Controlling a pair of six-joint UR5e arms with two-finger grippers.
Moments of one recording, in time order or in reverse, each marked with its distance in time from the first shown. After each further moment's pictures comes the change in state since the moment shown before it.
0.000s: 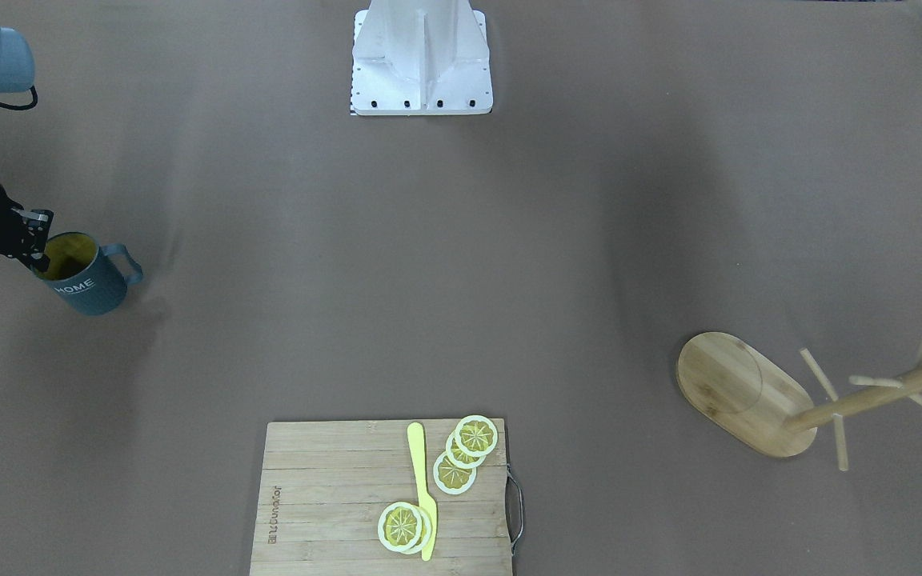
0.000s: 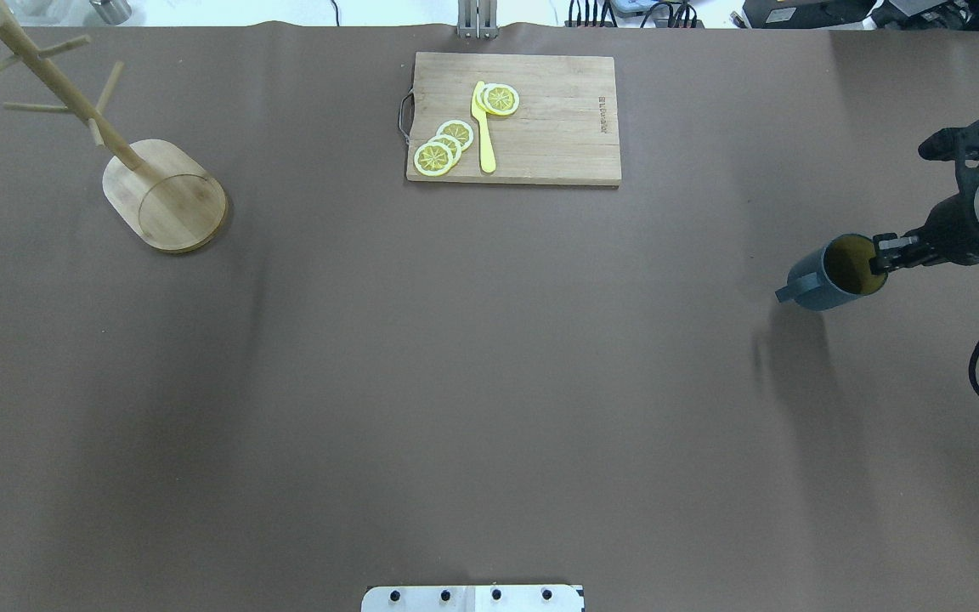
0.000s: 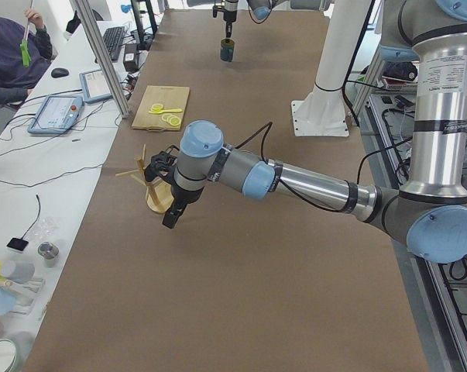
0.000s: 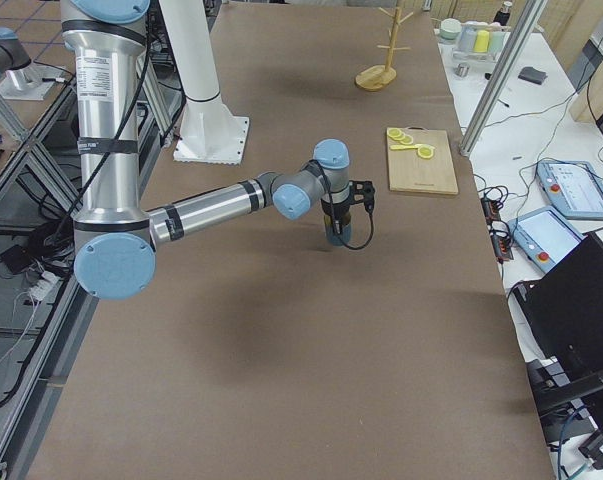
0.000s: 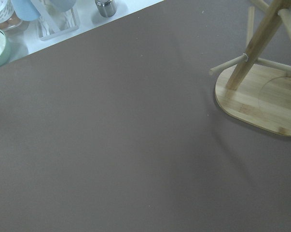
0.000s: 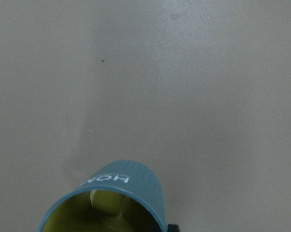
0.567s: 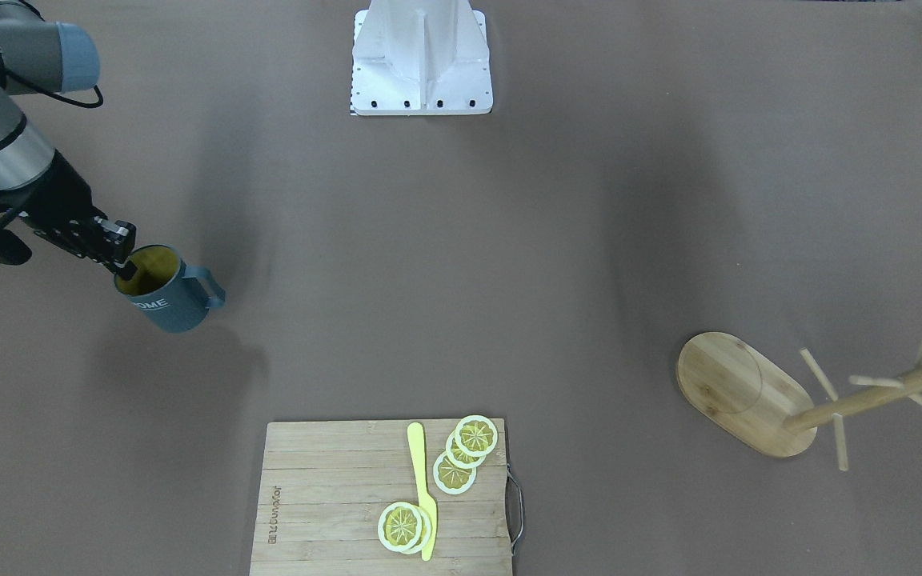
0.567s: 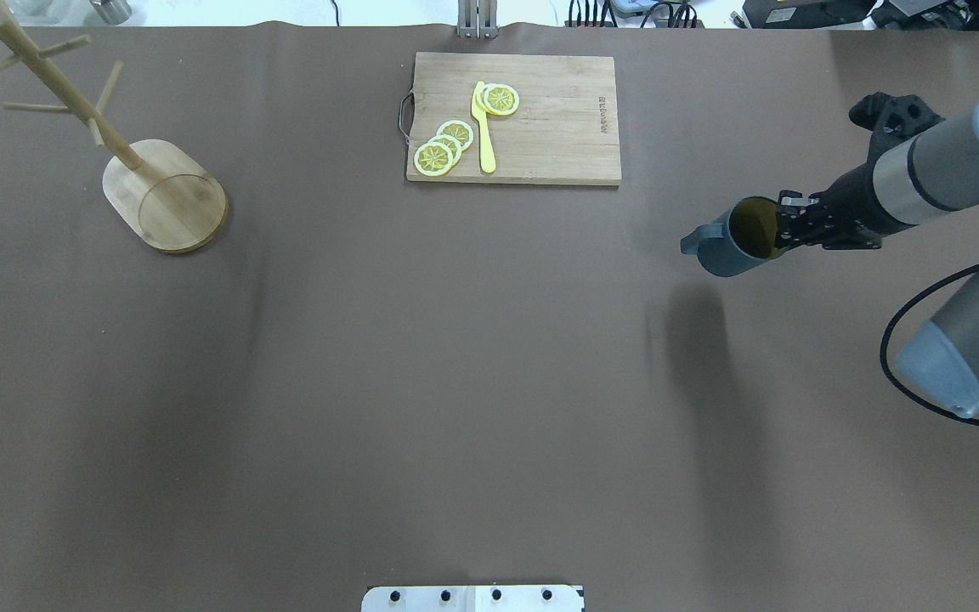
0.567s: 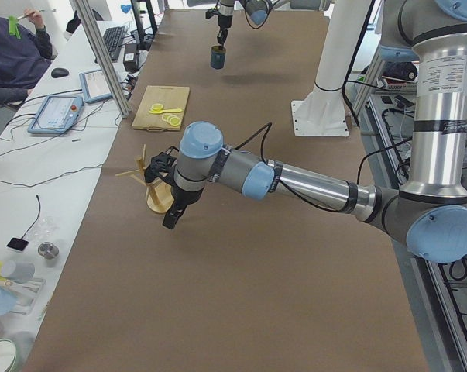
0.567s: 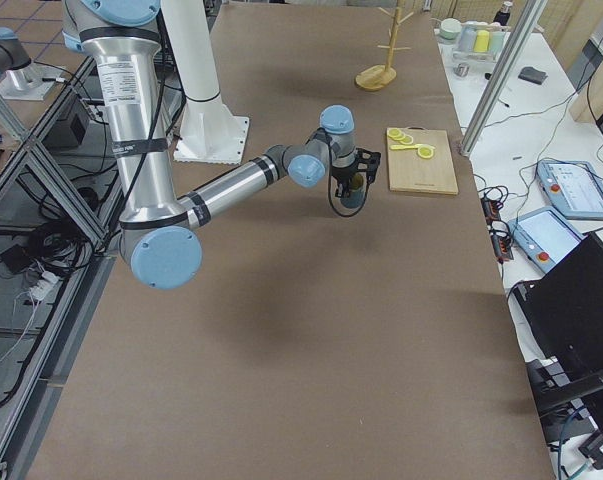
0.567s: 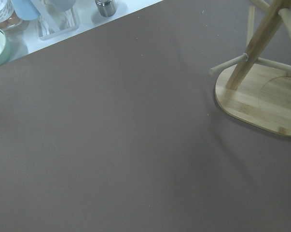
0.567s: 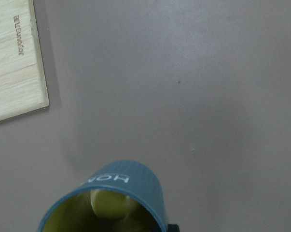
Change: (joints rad) left arm 0.001 0.000 0.005 0.001 0.000 -0.003; right arm -0.129 0.186 0.018 -0.060 -0.087 0.485
